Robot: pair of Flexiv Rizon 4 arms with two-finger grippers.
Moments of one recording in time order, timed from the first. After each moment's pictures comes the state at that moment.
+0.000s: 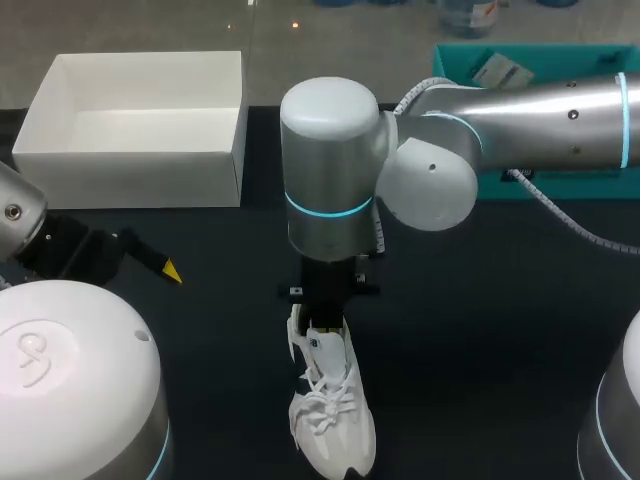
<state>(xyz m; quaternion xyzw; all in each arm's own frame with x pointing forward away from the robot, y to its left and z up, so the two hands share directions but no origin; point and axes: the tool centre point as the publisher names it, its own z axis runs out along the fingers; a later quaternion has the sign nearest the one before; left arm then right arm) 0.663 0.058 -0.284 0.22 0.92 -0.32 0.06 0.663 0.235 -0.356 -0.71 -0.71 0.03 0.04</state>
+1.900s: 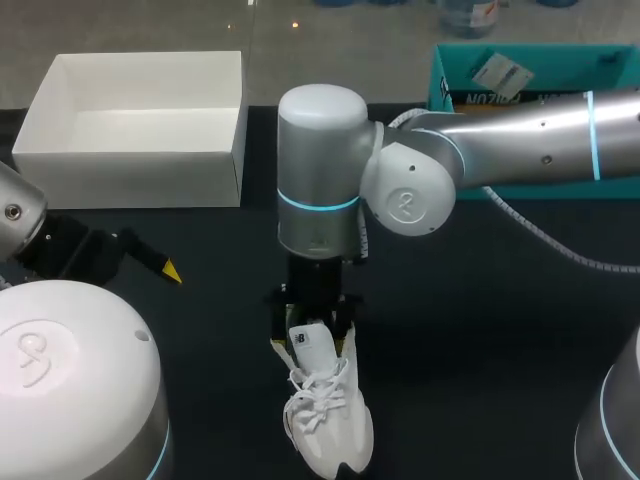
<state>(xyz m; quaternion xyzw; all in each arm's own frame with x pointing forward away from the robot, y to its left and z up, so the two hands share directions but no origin) 0.663 0.058 -0.284 0.22 0.92 -0.32 0.06 0.655 0.258 -0.382 -0.68 -0.72 0.06 0.11</state>
